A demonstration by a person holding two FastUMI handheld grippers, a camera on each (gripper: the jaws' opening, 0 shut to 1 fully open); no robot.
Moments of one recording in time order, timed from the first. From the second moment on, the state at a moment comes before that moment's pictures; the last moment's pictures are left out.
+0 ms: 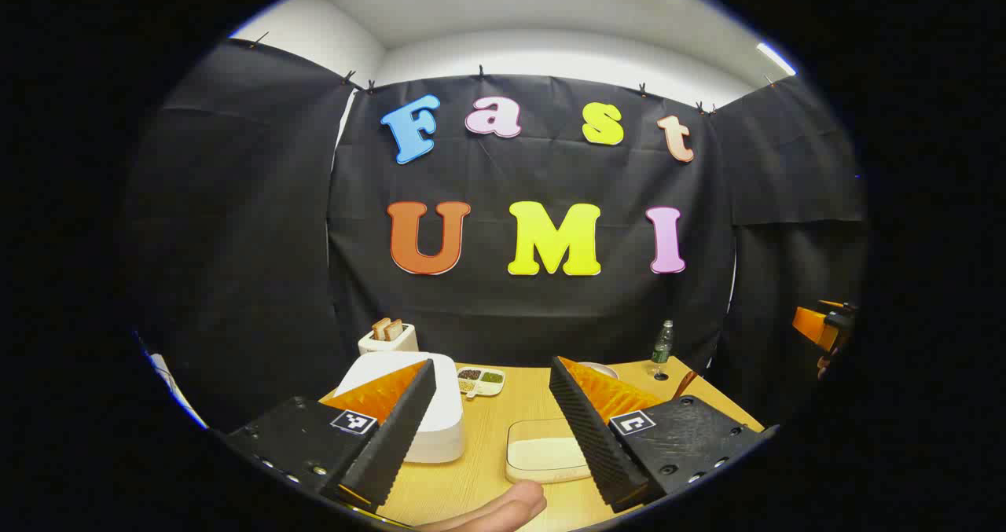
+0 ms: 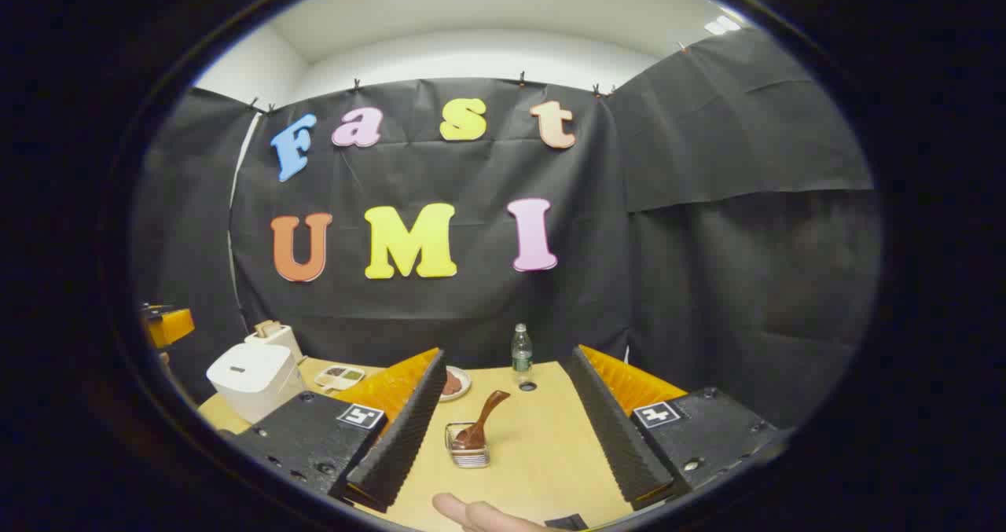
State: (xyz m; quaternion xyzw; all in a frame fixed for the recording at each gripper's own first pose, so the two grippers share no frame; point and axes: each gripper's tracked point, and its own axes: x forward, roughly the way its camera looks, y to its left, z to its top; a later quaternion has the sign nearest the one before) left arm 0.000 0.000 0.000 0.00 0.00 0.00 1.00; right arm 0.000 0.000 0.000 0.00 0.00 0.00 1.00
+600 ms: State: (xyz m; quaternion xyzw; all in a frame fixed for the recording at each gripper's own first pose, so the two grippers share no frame) left arm -0.002 0.004 -0.009 0.03 0.00 0.01 1.00; right arm -0.016 0.012 0.013 -0.01 -0.04 0.03 1.00
